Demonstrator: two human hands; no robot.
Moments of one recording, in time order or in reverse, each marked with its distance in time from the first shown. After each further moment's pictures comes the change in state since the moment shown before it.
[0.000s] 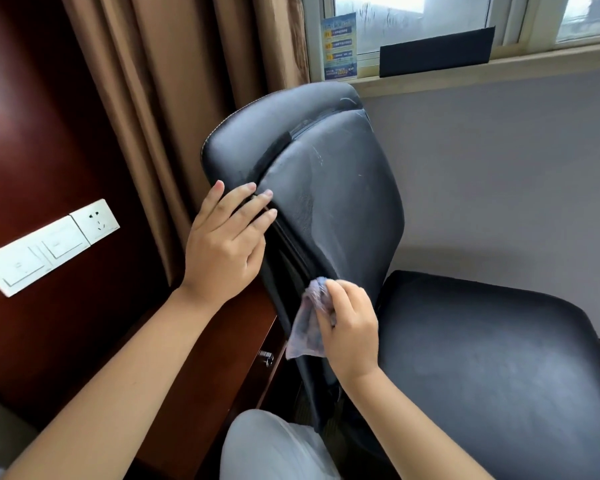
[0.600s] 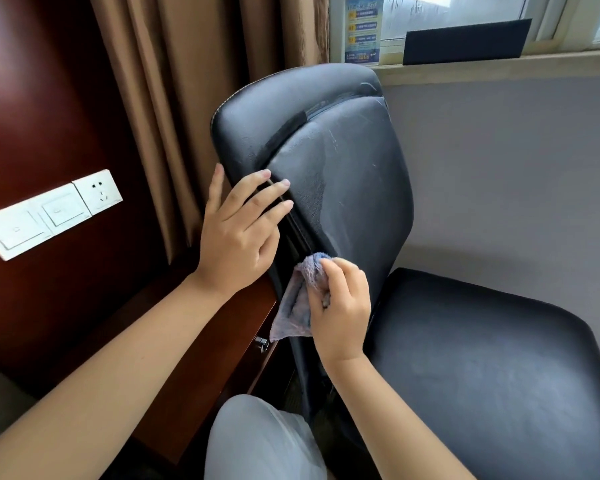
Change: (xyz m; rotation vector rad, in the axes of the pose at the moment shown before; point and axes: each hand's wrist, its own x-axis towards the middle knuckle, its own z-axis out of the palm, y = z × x) left_hand -0.012 0.011 0.014 -0.053 0.057 -0.064; right_hand 0.010 -0.011 0.013 0.074 0.072 -0.026
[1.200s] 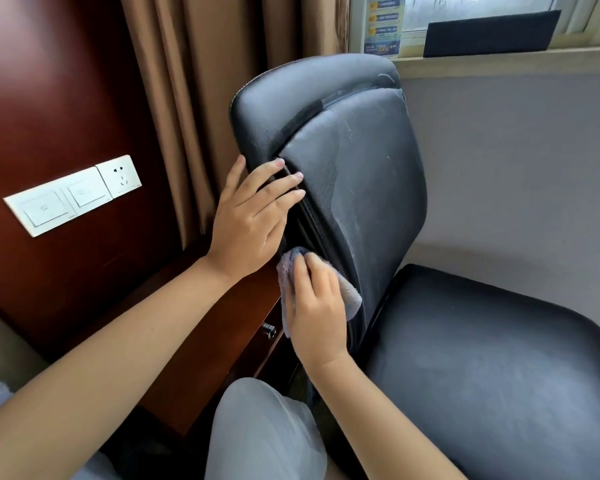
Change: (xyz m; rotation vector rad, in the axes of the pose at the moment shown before) left_hand -0.005 0.001 -0.004 -0.030 -0.041 -0.018; right_hand -0.023 -0.030 0.008 -0.023 -0.321 0.061
